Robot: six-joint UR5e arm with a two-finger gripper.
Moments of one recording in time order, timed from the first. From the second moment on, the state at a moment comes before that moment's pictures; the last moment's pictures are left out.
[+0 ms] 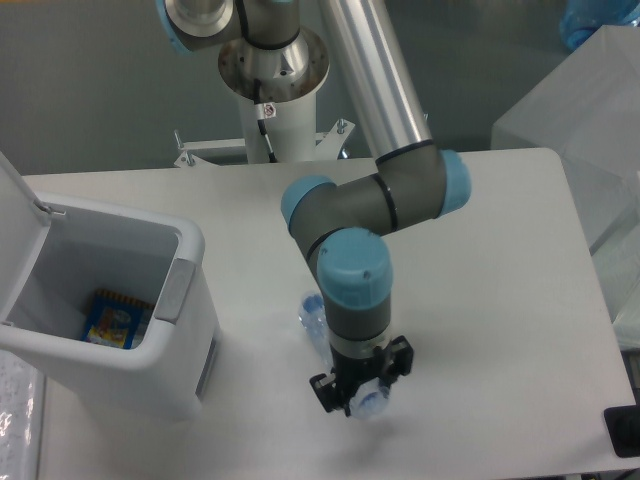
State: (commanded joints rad) arm 2.40 -2.16 -1.24 -0.88 1.55 -0.06
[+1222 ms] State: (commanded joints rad) arm 2.31 -1.86 -1.17 -0.73 1.38 -0.03
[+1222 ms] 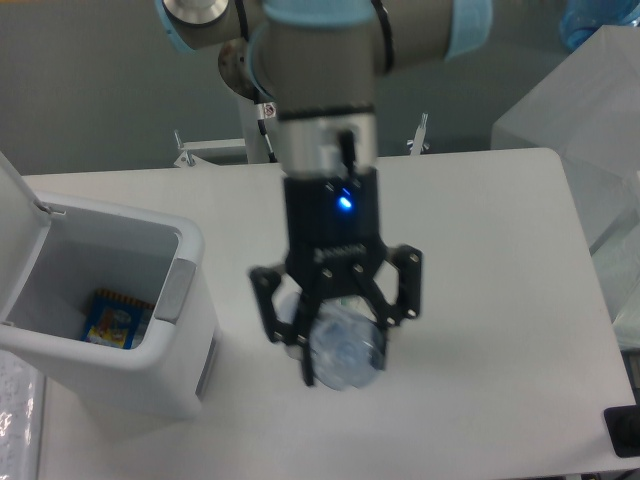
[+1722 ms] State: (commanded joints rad) arm 2.20 -1.80 -1.18 -0.73 1.38 -0.06
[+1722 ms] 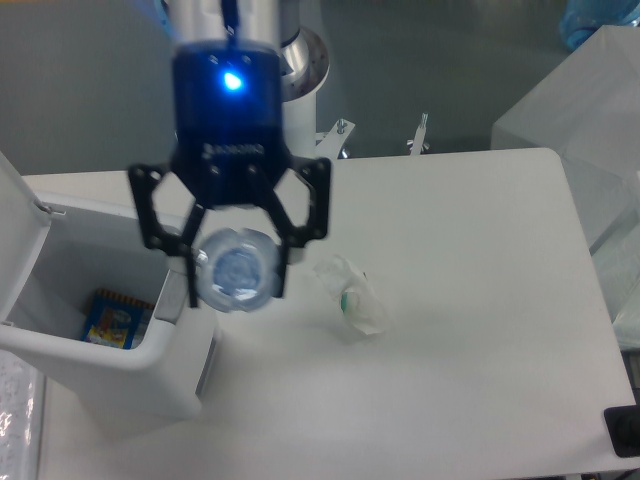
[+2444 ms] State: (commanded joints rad) arm 2.03 -1.80 -1.33 -0.73 1.39 -0.07
